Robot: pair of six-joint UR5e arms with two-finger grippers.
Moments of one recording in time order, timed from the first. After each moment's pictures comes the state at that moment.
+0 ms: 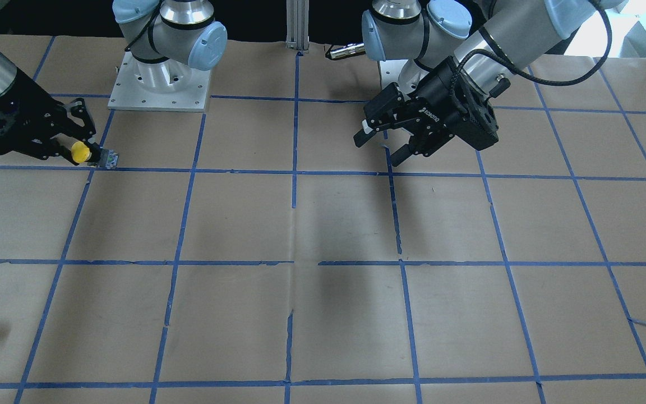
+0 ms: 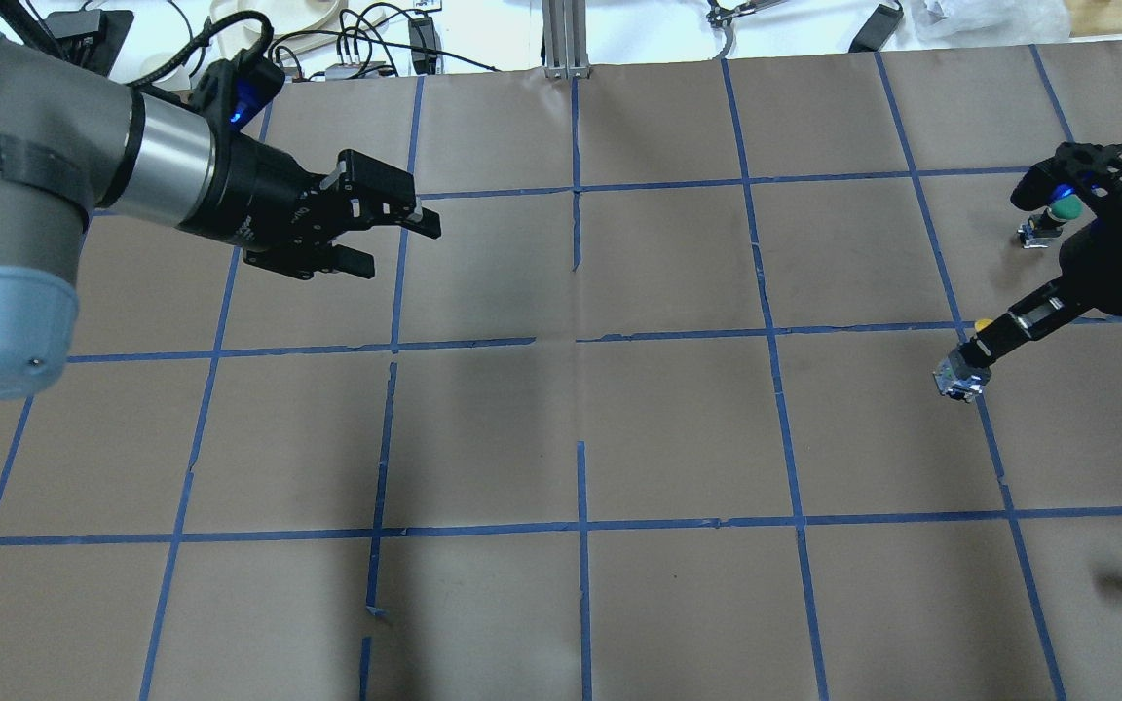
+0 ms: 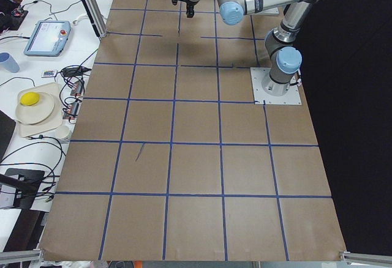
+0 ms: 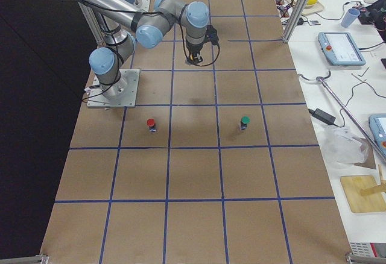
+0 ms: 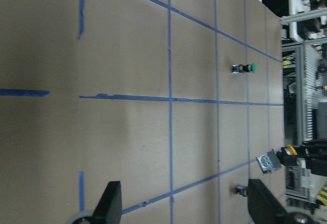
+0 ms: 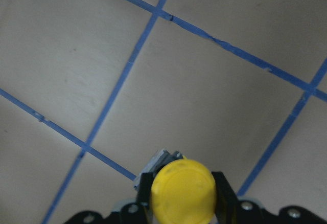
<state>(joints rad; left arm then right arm) -1.46 -1.48 -1.80 -1.33 1.02 -0.01 1.07 -1.69 2.00 -1.79 -1.42 -1.10</state>
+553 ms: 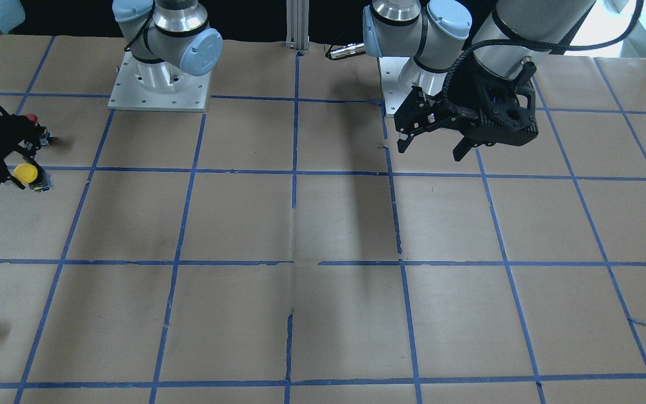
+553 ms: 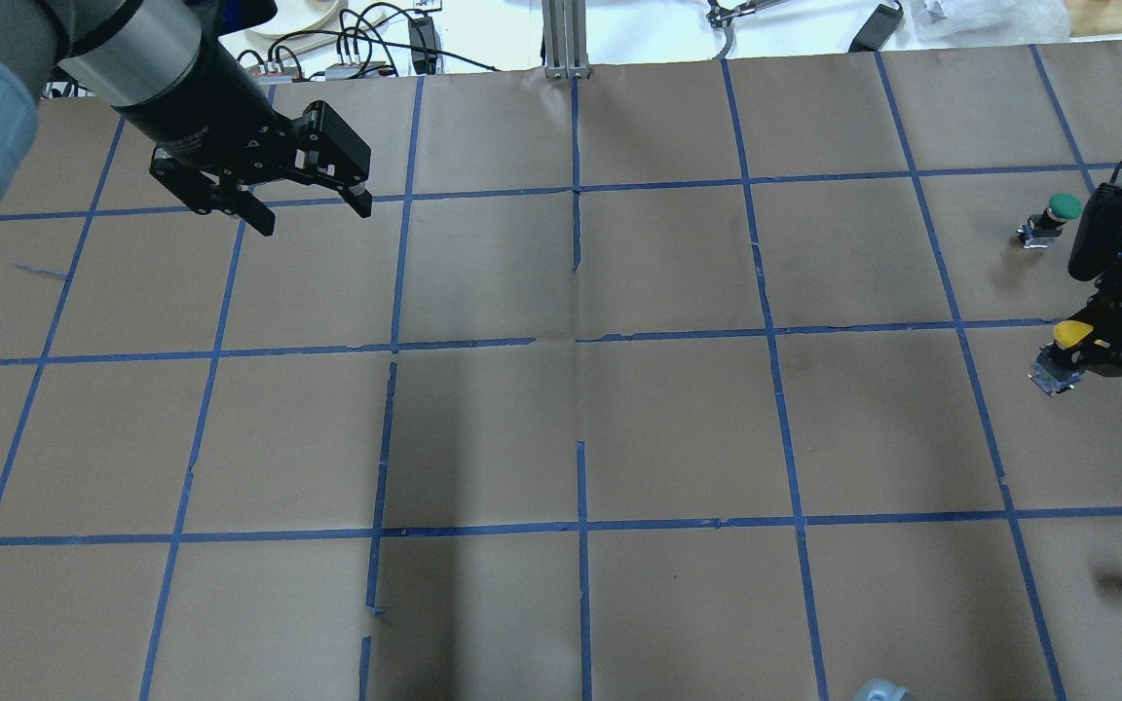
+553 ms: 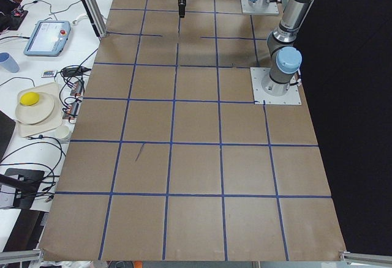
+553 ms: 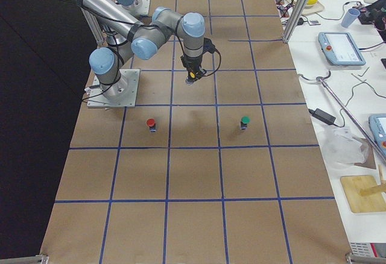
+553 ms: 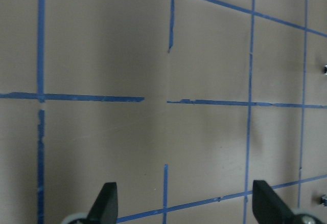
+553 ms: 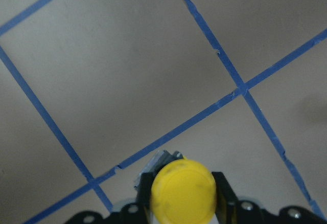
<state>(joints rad) -1.57 -1.60 -1.53 -1.57 1.45 0.04 0.95 -1.60 2.03 -2.02 -1.50 -1.78</state>
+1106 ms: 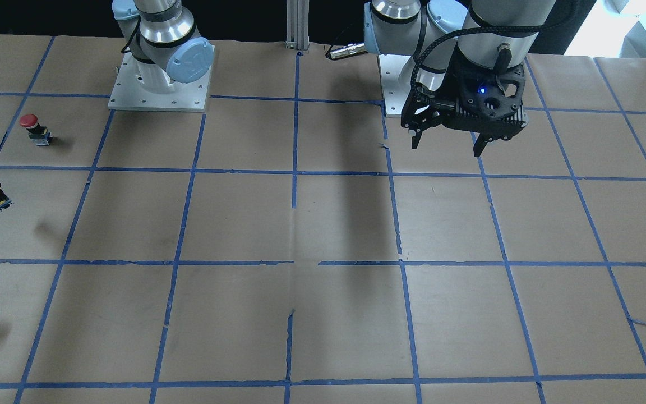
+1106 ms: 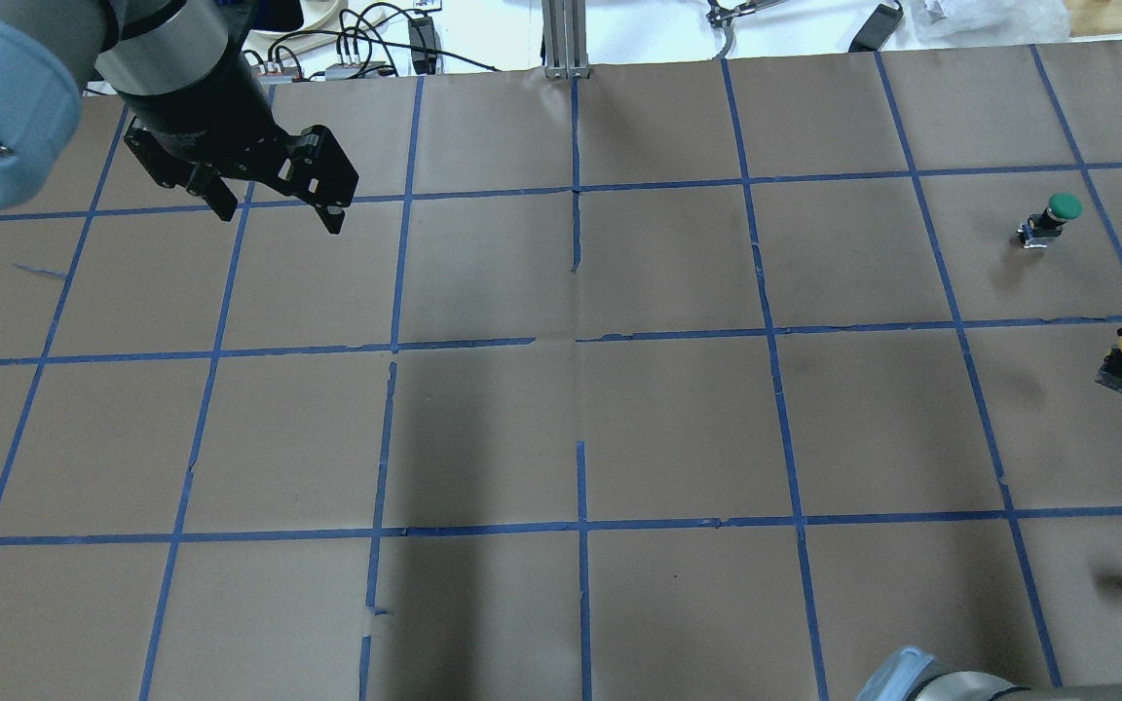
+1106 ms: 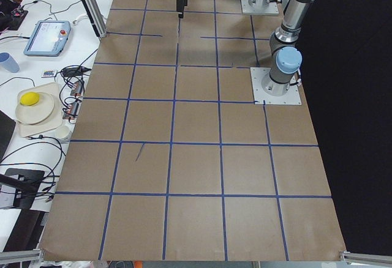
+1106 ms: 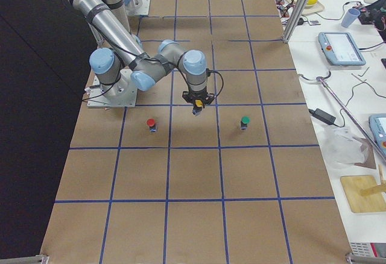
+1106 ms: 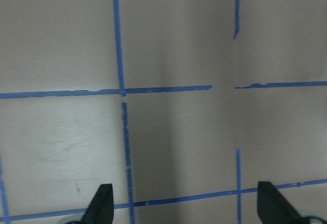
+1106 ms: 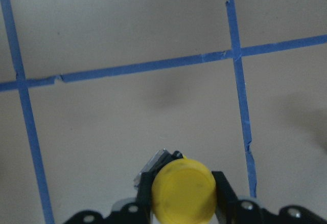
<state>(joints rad) -1.61 -1.60 -1.51 -1.57 1.60 0.13 0.77 -1.46 2.03 -2.16 -1.43 -2.48</state>
